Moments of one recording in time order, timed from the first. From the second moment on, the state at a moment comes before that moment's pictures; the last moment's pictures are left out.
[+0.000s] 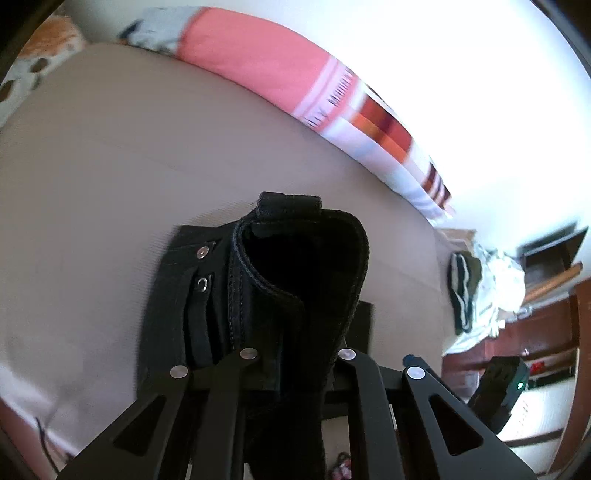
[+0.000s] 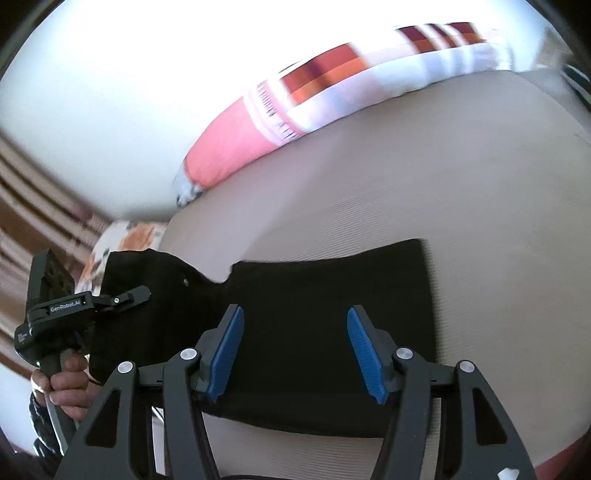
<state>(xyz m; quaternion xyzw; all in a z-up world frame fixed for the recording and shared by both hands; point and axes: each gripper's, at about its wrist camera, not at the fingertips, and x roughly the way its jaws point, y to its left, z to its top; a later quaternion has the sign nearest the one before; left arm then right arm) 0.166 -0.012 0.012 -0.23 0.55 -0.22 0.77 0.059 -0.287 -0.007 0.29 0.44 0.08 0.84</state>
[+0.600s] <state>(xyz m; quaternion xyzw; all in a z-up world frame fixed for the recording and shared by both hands) 0.148 -0.140 -0.064 -0.09 0.56 -0.25 0.78 0.028 -0.342 -0.047 0.35 0.45 0.04 0.82</state>
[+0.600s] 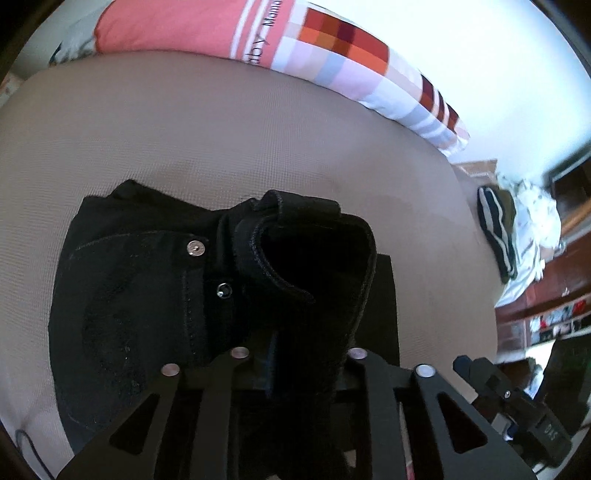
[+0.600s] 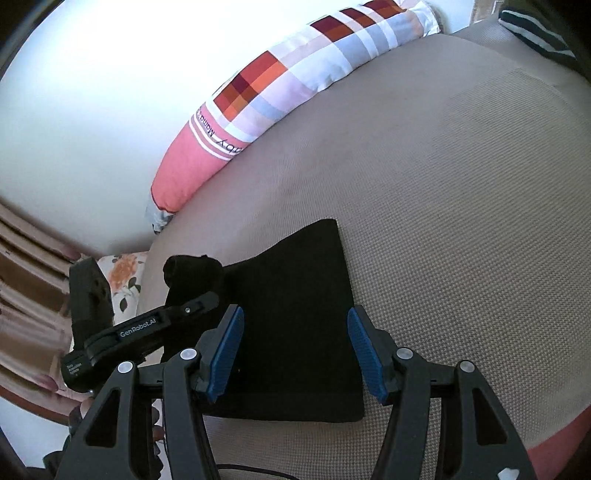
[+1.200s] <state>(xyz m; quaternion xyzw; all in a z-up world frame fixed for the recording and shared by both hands) 0.121 -0.013 -0.048 -0.09 0.50 -0.19 0.84 0.082 -0.305 -0.075 0.30 0.53 0.16 0.78</state>
